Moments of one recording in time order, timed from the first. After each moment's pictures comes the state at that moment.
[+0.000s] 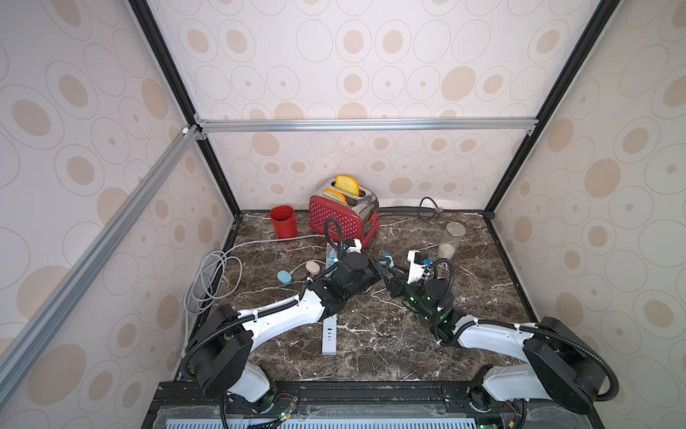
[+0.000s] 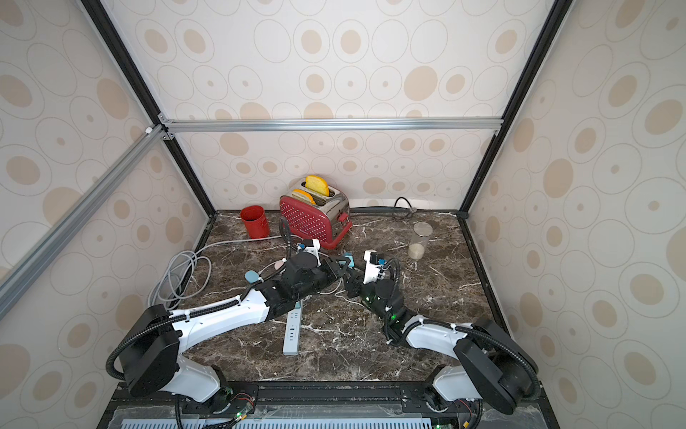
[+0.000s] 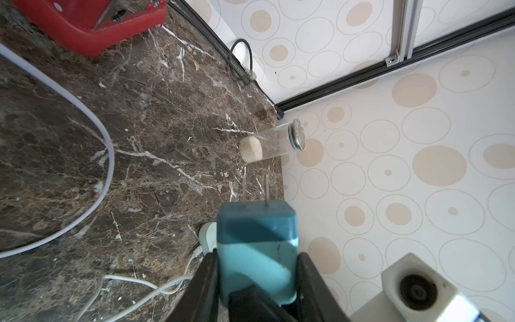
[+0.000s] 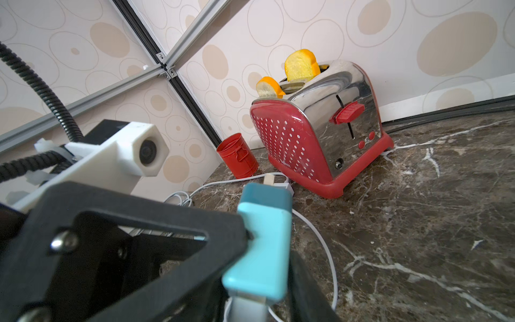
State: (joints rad) left arm -0.86 1.50 0.97 0.18 -0.10 -1.18; right arm 0.71 1.36 0.44 0.91 0.09 0.51
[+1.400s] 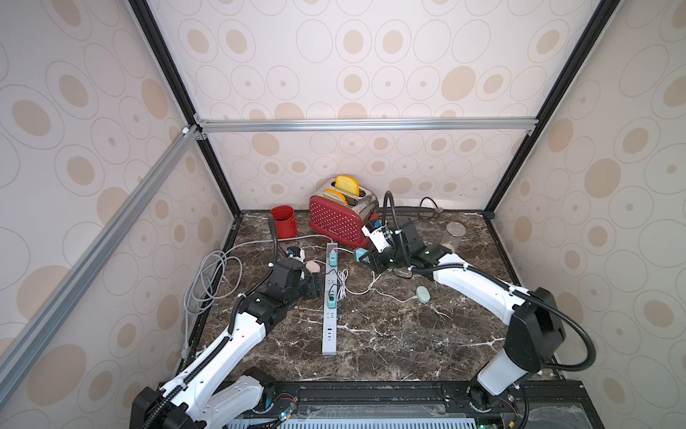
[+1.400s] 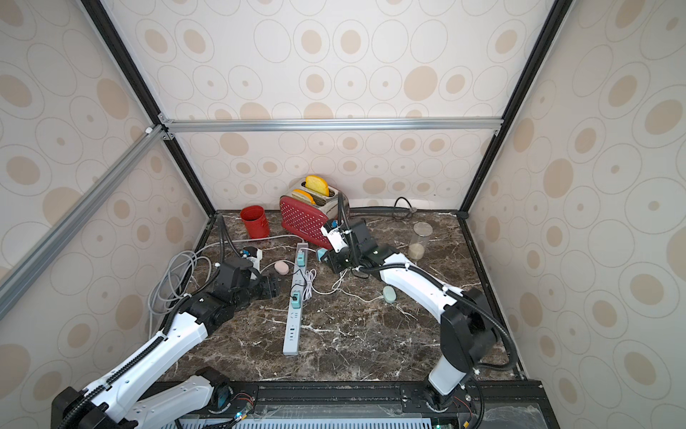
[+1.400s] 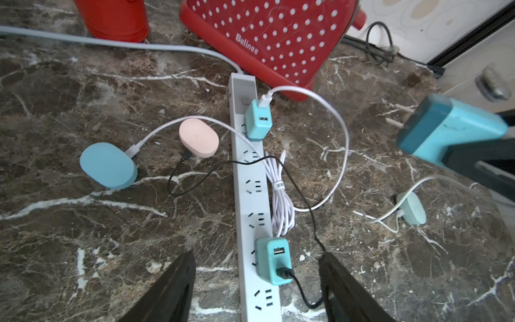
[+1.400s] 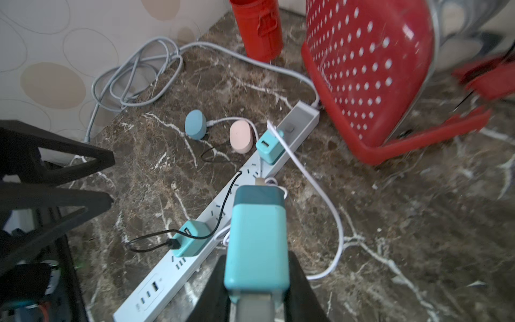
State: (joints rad) left arm -0.42 1.00 0.74 -0.45 -0.06 -0.45; right arm 0.64 1.70 1.42 -0.47 -0.30 0.13
